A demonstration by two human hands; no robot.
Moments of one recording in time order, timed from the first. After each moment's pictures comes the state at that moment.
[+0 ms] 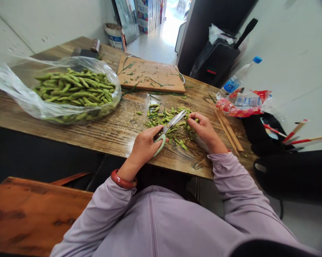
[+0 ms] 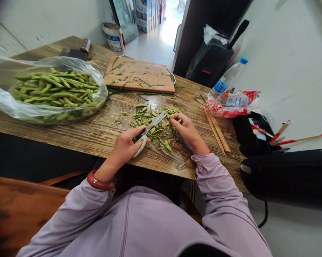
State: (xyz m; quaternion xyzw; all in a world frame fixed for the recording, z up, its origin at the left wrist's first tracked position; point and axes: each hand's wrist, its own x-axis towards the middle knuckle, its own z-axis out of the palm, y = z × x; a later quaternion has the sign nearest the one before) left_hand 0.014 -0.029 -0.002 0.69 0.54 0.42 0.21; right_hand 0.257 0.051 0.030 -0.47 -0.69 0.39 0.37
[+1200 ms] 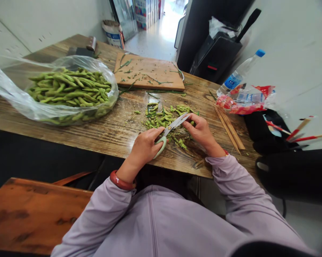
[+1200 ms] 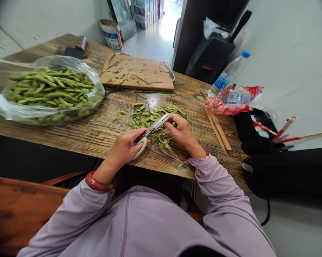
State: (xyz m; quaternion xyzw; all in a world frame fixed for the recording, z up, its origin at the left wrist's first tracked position) left_hand 0.015 -0.031 -0.001 0.75 0.54 0.34 0.18; right_hand 0.242 0.041 0.031 -0.44 -0.75 0.29 0.39
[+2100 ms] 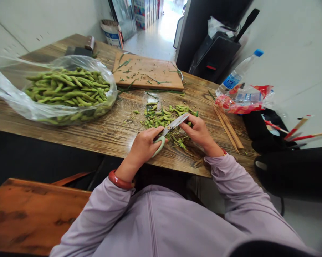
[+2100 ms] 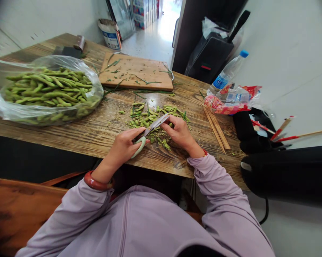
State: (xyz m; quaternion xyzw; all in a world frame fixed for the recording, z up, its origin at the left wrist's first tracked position) left_hand 0.015 -0.030 0.002 0.74 0.53 0.36 0.19; right_hand 0.238 0.037 0.035 -0.42 -0.77 0.30 0.37
